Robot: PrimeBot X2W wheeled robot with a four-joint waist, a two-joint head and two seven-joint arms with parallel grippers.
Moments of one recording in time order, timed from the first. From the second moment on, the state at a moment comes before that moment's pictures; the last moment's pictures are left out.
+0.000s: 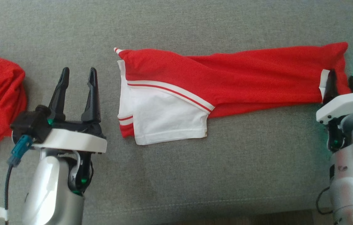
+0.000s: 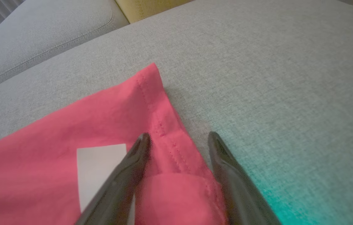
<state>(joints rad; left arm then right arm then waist) -0.26 0.04 -0.09 0.15 -0.23 -0.11 -0.25 -0.61 -0.07 -0.40 0.80 0.10 0.12 -0.02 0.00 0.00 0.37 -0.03</state>
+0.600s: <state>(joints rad) -0.27 0.04 -0.09 0.15 -0.23 -0.11 -0.25 -0.62 -0.08 -0.72 0.78 -0.14 0.13 -0.10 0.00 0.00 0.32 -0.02</state>
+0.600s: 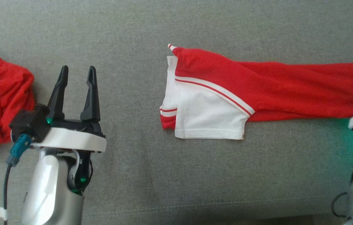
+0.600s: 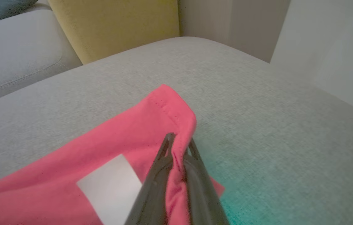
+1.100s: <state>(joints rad) -0.20 0.04 -0.12 0.16 -0.28 -0.08 -0.25 -0.65 -0.05 -0.28 0.83 0.20 0.13 -0.09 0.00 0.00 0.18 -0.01</state>
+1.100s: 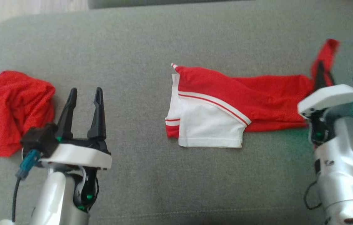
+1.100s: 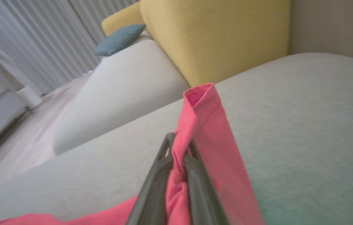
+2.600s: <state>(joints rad) -0.15 0.04 -0.20 0.18 -0.31 -0.05 -0.25 -0.68 -0.07 0.83 0.83 1.16 0.13 -0.25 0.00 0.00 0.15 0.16</state>
